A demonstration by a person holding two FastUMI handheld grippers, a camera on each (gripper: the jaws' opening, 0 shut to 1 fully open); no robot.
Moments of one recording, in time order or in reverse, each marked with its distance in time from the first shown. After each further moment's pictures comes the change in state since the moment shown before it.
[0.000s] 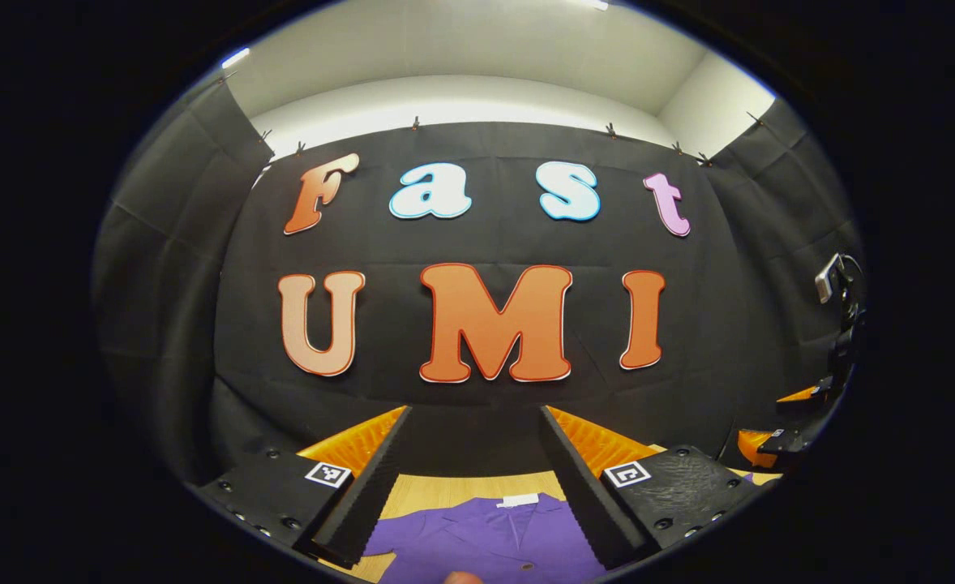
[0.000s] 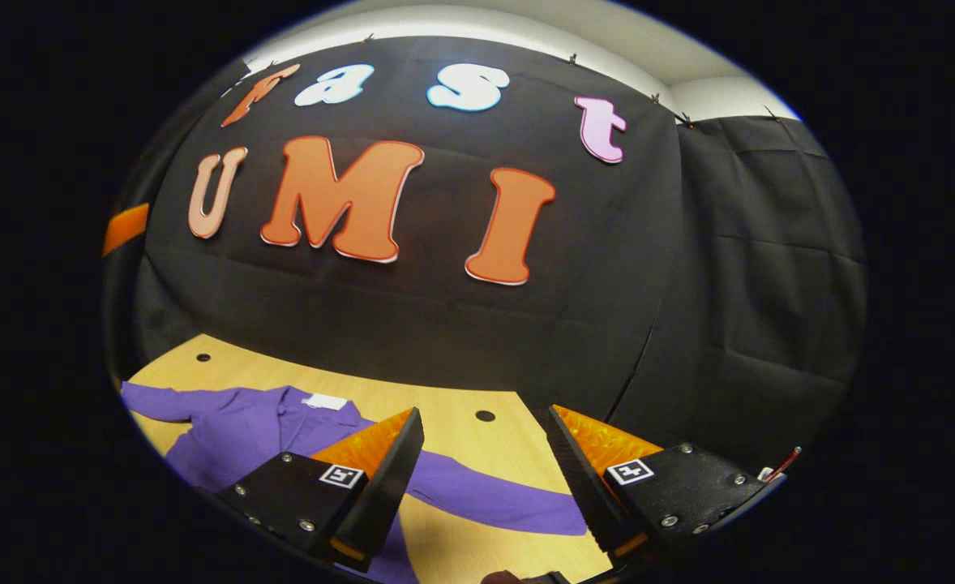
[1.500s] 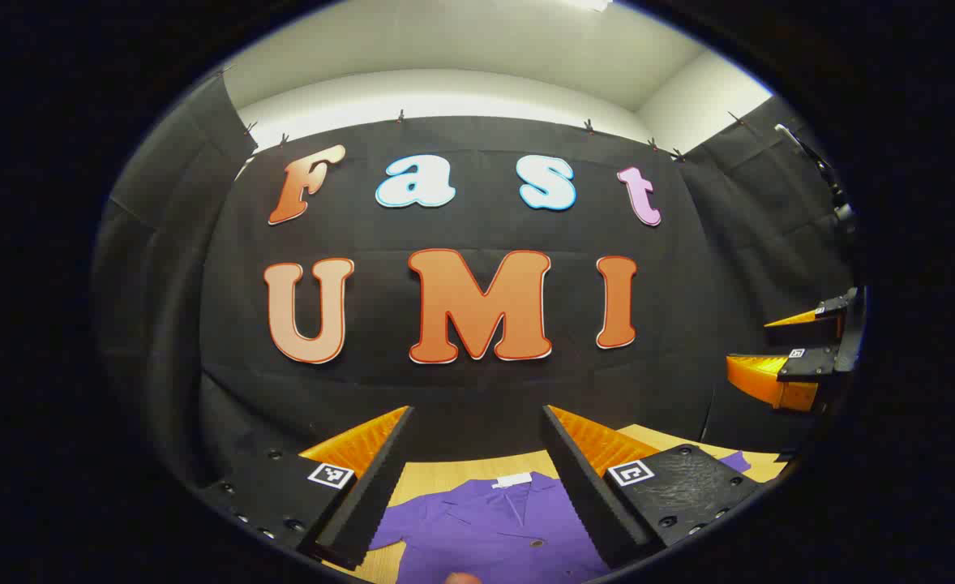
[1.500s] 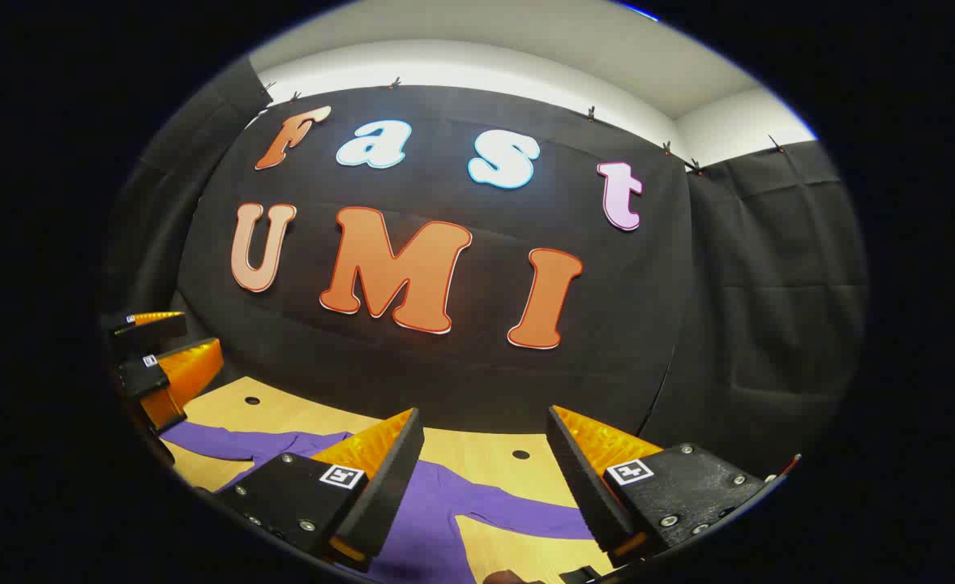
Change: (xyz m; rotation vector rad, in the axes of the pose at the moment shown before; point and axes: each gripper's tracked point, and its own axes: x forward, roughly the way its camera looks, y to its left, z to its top) left arm -0.045 0.040 -0.021 -0.009 0.045 -0.101; right arm -0.111 0.082 0.101 0.007 -0.210 0.086
